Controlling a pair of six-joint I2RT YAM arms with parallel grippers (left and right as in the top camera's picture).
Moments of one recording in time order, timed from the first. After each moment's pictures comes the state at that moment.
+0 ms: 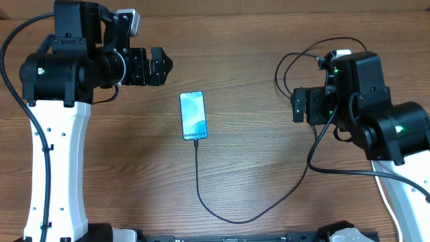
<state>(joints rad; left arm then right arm) -0.06 1.57 1.92 -1.27 0.38 -0.08 0.28 1.27 1.55 -1.24 0.10 0.18</state>
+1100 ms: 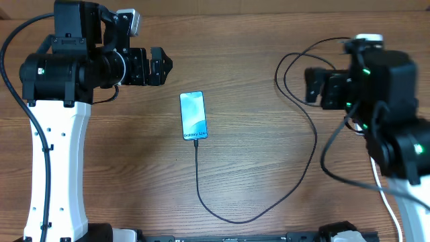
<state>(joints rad) -0.06 1.57 1.92 -1.27 0.38 -0.08 0.17 1.14 1.45 -0.91 0.06 0.17</state>
